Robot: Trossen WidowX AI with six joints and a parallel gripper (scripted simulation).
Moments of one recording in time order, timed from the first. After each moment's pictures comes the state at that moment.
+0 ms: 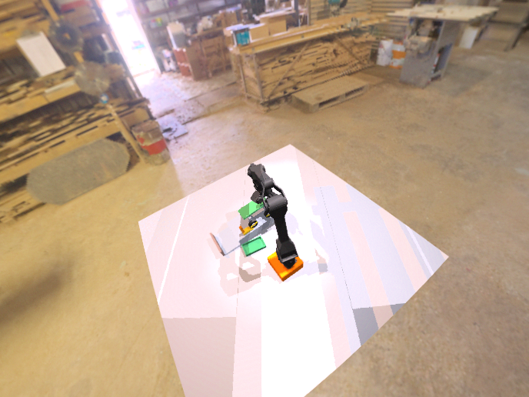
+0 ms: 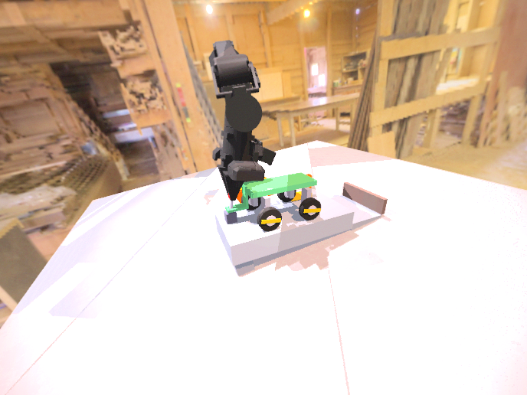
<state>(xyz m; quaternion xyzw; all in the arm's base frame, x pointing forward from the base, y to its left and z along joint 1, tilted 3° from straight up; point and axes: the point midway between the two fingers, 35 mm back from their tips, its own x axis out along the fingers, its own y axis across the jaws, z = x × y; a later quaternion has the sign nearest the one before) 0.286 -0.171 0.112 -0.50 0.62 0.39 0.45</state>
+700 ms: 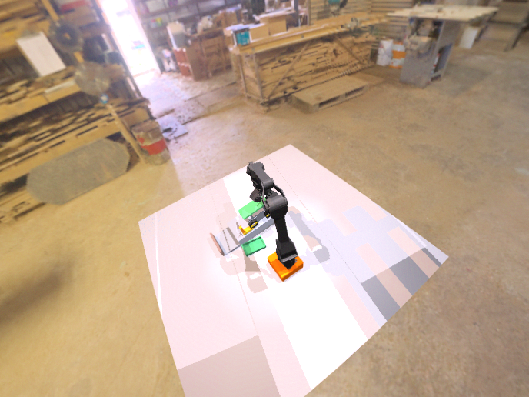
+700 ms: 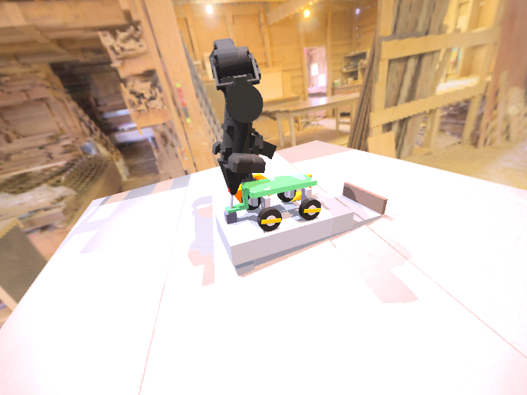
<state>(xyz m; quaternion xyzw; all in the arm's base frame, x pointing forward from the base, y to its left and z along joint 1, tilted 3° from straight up) 0.286 -0.167 0.125 -0.50 0.62 0.40 0.45</state>
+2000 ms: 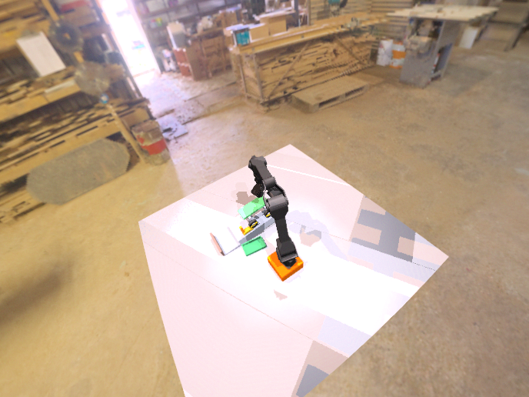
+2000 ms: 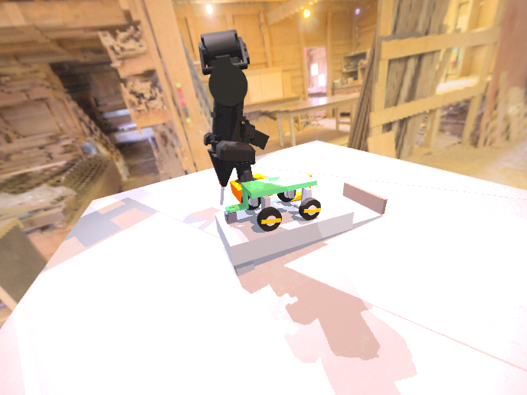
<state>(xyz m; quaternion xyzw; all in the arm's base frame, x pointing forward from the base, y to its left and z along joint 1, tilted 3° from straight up) 0.285 -0.184 0.151 -0.51 0.62 0.39 0.46</state>
